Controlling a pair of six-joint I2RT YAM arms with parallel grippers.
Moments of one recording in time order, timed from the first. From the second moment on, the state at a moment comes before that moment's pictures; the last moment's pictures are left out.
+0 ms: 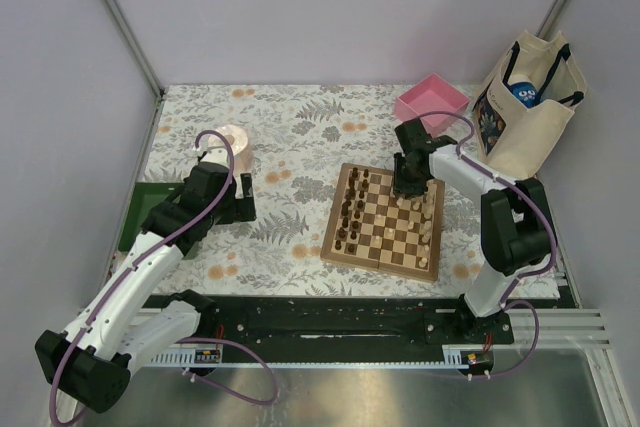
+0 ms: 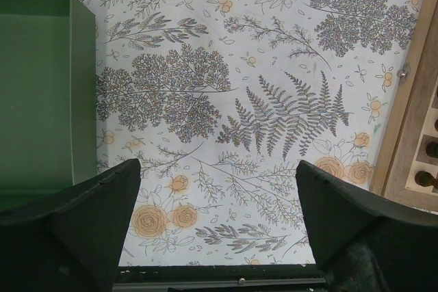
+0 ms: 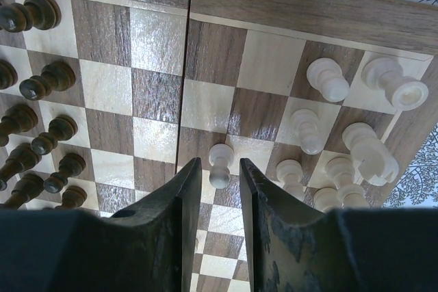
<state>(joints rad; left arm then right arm) -0.43 0.90 0.87 -0.79 -0.25 -0.39 0.36 1.73 1.21 -0.68 0.06 0.42</state>
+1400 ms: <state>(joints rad) -0.43 0.90 0.87 -0.79 -0.25 -0.39 0.36 1.52 1.12 -0.71 0.07 0.42</state>
